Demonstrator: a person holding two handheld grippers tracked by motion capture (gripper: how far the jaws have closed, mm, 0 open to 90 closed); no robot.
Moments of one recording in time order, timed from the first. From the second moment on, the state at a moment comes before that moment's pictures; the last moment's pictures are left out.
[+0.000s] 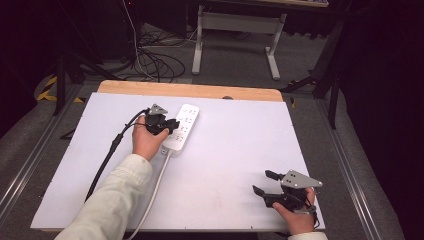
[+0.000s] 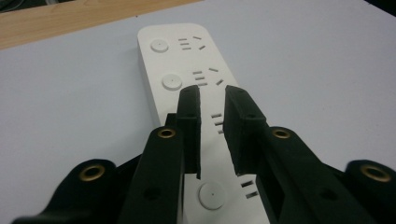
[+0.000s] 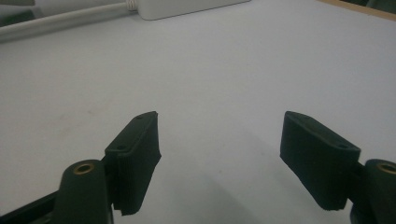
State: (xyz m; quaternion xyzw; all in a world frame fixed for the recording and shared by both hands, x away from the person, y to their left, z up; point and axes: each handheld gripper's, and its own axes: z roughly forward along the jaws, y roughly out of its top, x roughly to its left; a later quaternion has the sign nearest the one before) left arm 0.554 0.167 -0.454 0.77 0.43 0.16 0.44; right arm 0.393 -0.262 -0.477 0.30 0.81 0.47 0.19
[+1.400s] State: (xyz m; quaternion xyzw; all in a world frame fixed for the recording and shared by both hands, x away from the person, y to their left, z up) left arm 0.462 0.197 -0.395 0.77 0.38 0.17 0.48; right arm 0.394 -0.259 -0.476 0.30 0.81 0.47 0.19
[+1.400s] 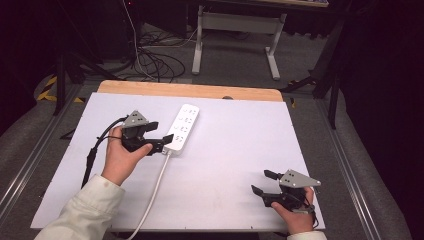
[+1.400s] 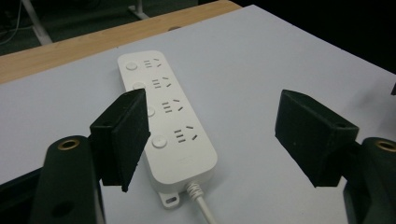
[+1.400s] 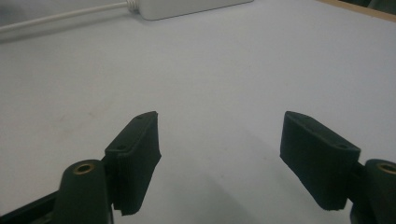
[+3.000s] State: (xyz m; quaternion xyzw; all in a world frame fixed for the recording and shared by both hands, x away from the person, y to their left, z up) left arm 0.348 0.292 -0.480 0.75 0.36 0.20 0.51; right arm 0.392 -0.258 -0.476 0.30 0.81 0.47 0.19
